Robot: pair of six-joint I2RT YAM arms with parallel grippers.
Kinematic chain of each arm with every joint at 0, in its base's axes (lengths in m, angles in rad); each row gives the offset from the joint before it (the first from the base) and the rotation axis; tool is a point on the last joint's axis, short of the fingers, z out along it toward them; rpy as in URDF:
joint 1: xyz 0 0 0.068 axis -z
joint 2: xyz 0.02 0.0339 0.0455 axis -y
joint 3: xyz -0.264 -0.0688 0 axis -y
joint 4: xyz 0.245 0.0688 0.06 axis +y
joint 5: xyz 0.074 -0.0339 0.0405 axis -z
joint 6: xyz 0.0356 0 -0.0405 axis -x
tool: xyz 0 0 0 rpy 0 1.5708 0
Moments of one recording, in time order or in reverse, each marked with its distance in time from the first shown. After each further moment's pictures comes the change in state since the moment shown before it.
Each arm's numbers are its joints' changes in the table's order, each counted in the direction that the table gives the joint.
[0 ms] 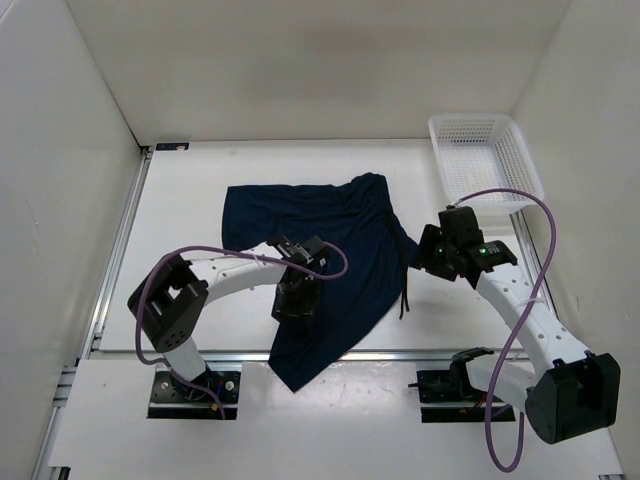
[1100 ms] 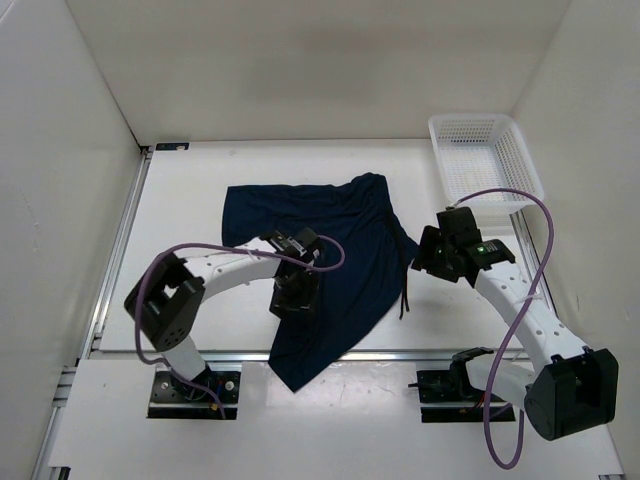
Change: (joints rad) left arm -0.081 0.040 -0.008 -0.026 0.077 -0.063; right arm 0.000 -0.018 0.000 0.016 0.033 0.016
